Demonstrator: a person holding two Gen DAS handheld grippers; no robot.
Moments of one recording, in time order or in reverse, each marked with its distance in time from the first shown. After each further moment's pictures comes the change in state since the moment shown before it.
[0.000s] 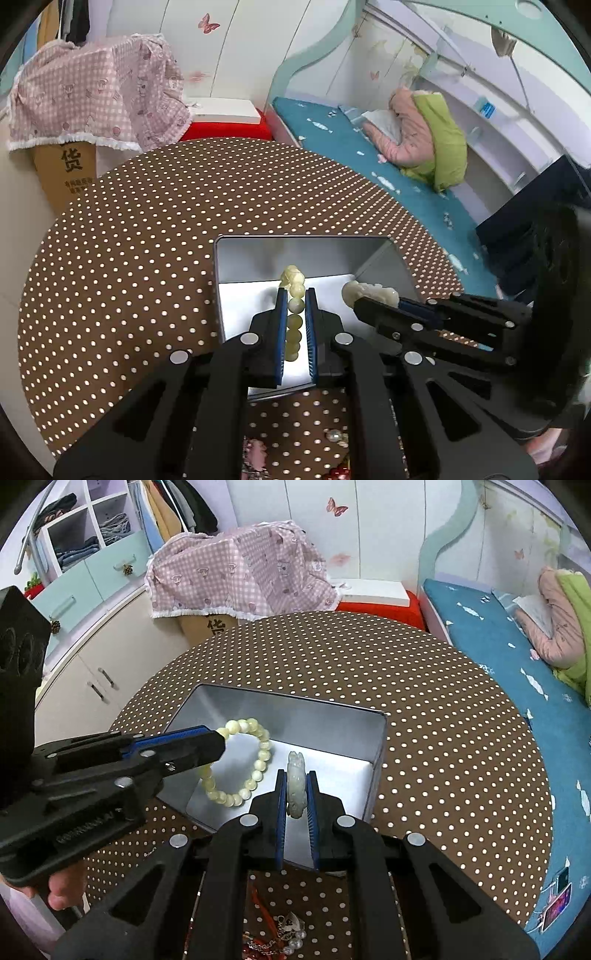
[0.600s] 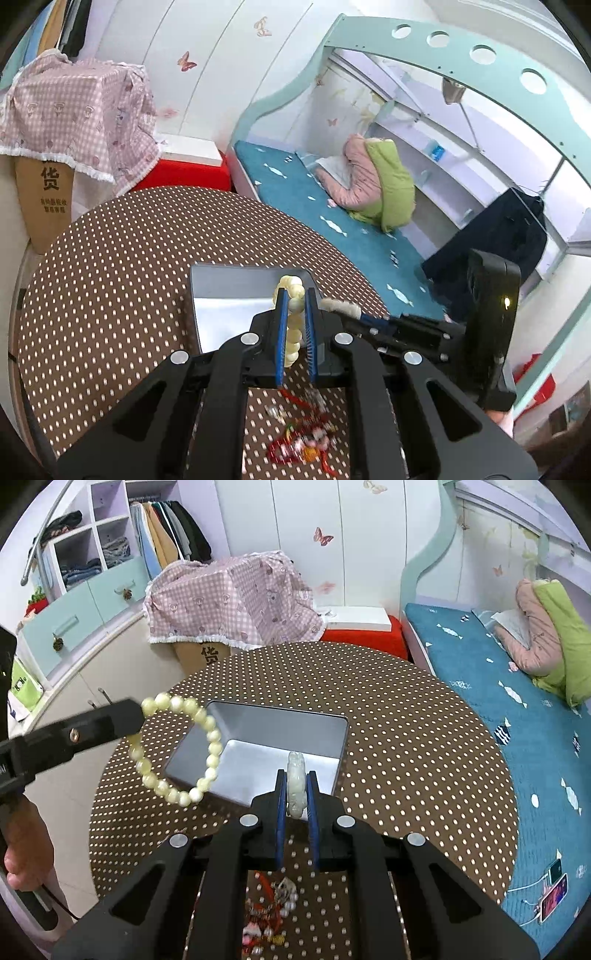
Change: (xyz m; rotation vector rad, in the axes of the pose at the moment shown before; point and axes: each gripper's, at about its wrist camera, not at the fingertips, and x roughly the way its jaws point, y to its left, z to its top) left arm -0.089 -0.007 -0.002 -0.027 -0.185 -0.196; right arm -0.043 0.000 -0.014 0.013 -0.112 -0.060
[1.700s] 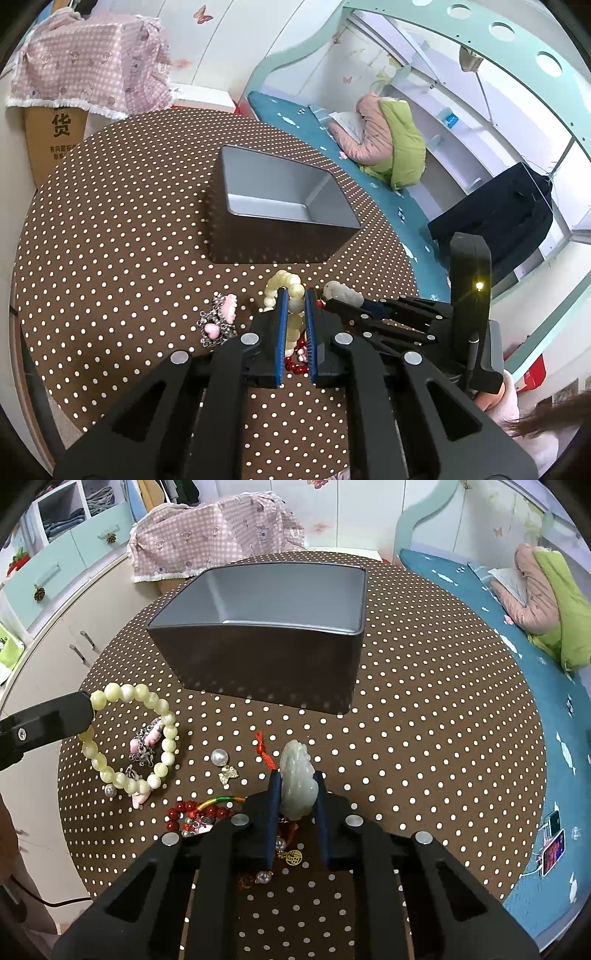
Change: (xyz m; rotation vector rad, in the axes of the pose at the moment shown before) left arm -0.025 0.017 -0.087 -0.049 0.174 0.013; right arm 0.022 0.021 -0.071 0.004 0.207 -0.067
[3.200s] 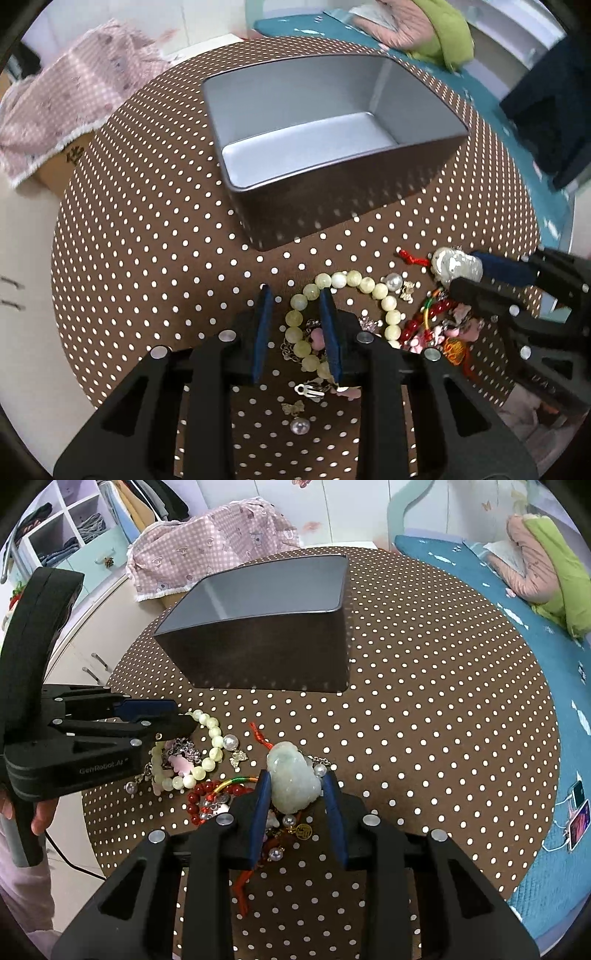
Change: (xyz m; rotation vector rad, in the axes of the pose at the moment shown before) left arm 0.108 0.000 0.025 0.312 0.386 0.381; right arm -0.009 -0.017 -0.011 0.101 0.003 0.092
